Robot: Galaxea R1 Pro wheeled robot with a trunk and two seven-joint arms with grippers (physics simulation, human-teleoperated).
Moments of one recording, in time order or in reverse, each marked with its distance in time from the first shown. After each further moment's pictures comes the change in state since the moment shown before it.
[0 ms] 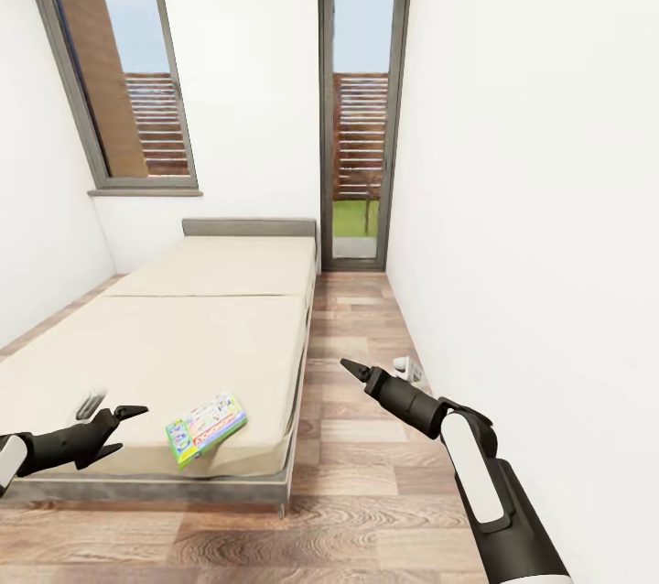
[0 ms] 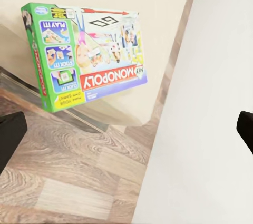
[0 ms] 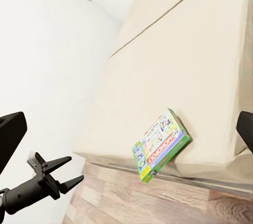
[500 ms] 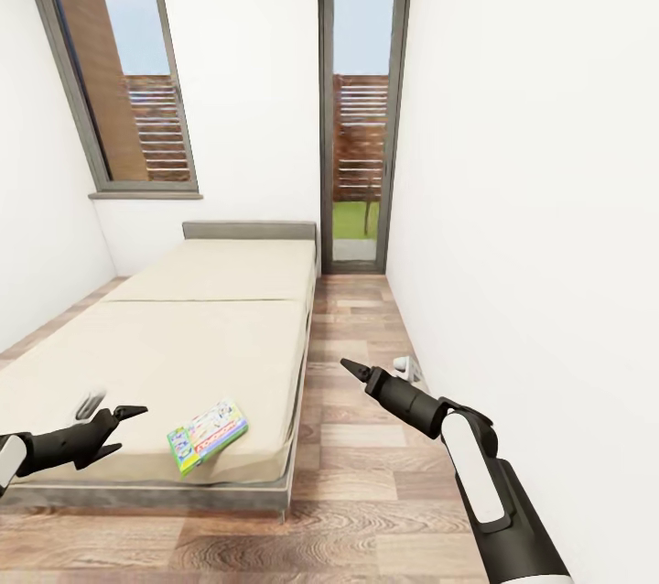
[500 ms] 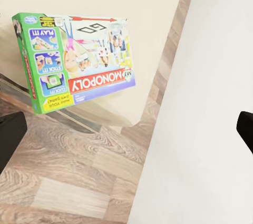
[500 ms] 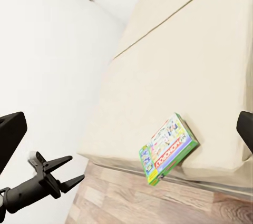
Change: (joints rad) left arm 0.000 0.002 -0.001 0.000 0.001 0.000 0.000; right arm 0.000 -0.001 0.000 -0.001 -0.001 0.003 0.004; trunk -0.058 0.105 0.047
